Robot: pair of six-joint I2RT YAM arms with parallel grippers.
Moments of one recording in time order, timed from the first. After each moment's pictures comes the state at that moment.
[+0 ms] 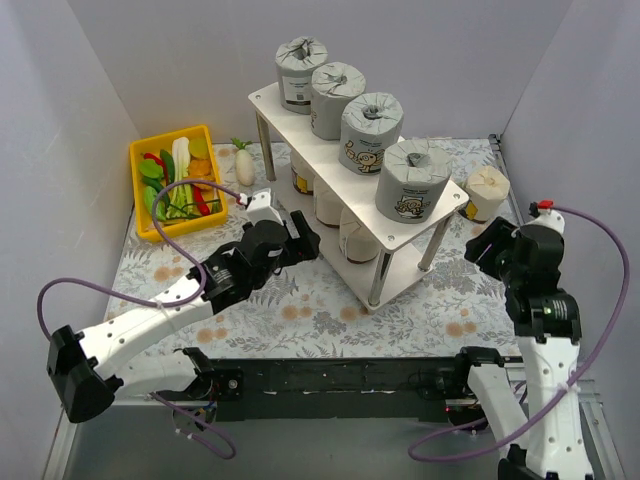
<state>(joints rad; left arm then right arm) -0.90 1.11 0.93 -0.31 -0.46 -0.82 -0.01 0.59 0.93 -0.86 0.04 0.47</state>
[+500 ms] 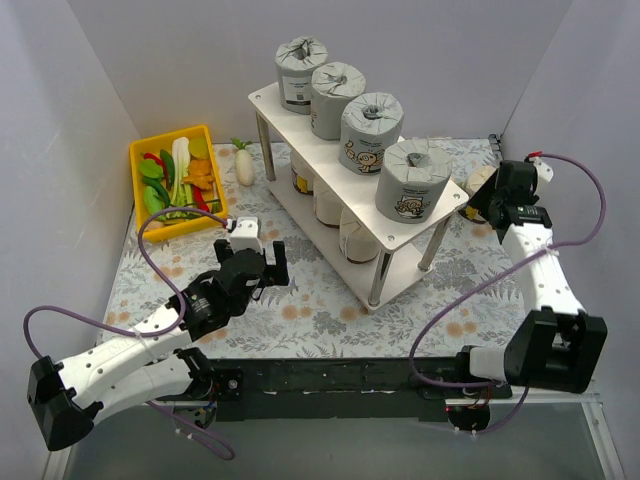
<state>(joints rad) -0.90 0.85 0.68 -0.33 -0.63 -0.50 -0.07 1.25 1.05 -0.48 0.26 0.52</state>
